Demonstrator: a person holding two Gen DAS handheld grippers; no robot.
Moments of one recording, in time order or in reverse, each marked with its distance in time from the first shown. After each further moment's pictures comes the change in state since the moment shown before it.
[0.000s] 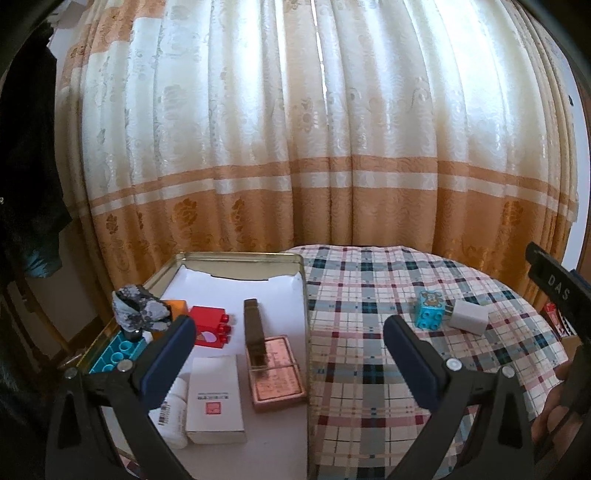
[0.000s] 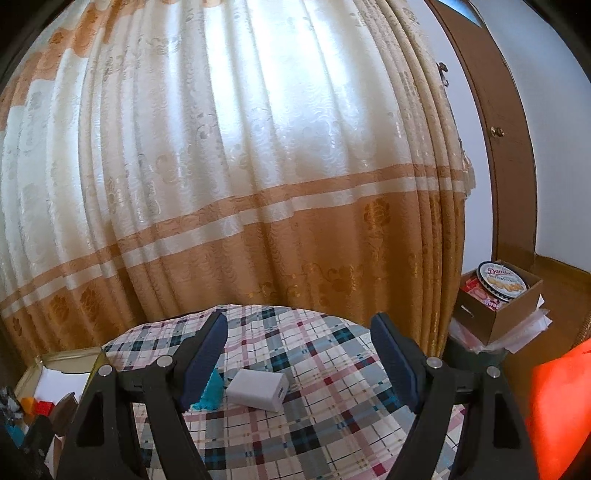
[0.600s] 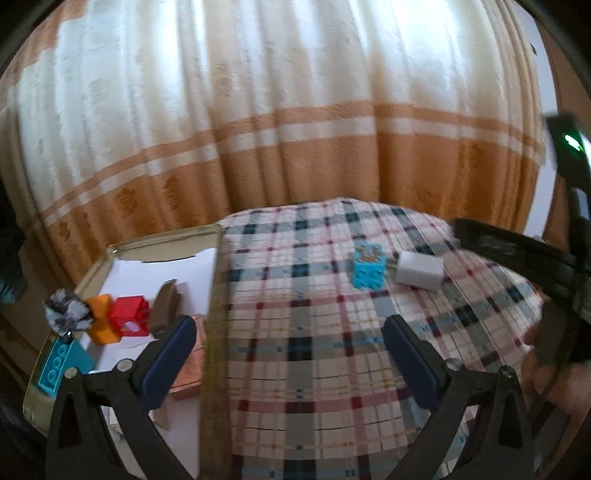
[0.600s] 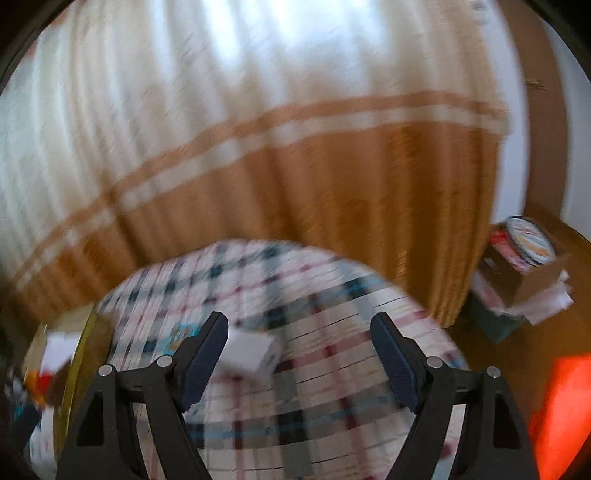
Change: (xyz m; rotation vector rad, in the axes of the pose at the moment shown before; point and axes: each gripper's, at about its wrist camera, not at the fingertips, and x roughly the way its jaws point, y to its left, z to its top) left arm 0.018 -0.063 -0.006 0.164 0.164 -0.140; right arm 0.065 -0.011 -0.002 -0.050 0.344 0.133
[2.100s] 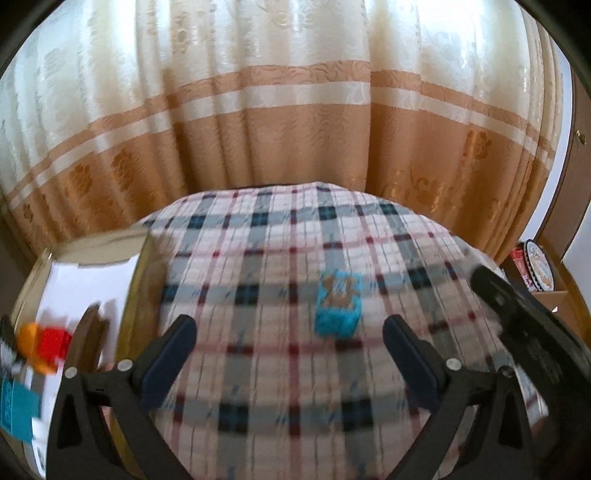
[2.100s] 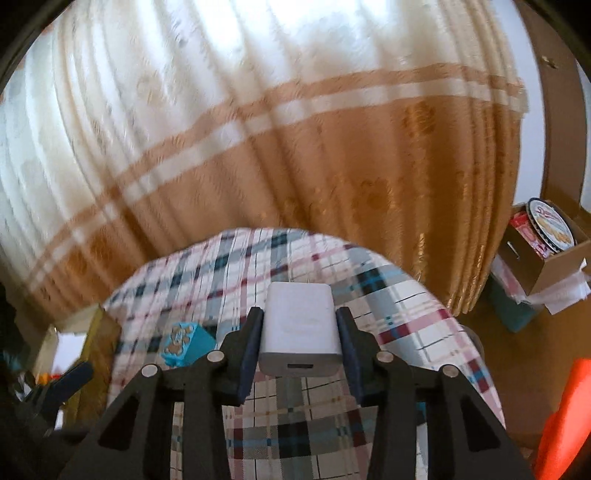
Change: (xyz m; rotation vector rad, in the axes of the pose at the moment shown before) left arm 0.081 -0.033 0.056 -0.053 0.162 -0.077; right arm 0.015 -0.019 0.008 0.075 0.027 0.056
